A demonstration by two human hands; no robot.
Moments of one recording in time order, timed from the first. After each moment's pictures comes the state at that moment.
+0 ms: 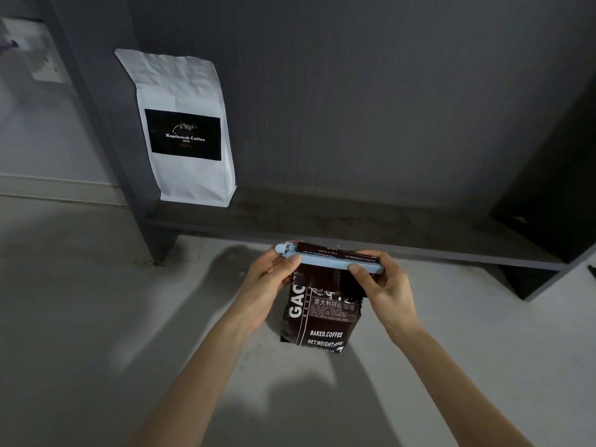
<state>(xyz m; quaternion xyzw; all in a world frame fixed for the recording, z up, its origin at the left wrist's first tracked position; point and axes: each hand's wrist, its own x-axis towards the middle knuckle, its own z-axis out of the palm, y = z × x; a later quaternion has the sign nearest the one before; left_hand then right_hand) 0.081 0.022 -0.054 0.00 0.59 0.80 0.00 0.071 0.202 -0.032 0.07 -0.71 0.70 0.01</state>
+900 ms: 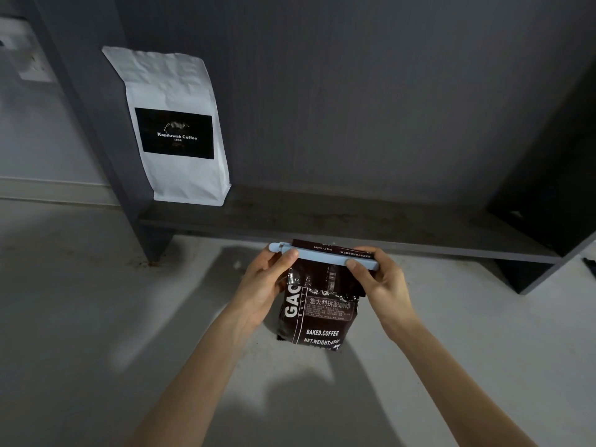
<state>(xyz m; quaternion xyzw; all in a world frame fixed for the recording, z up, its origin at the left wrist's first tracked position) 0.075 0.025 -0.056 -0.04 0.56 0.83 0.04 0.070 0.203 -0.031 0.06 -0.69 0.72 -0.01</state>
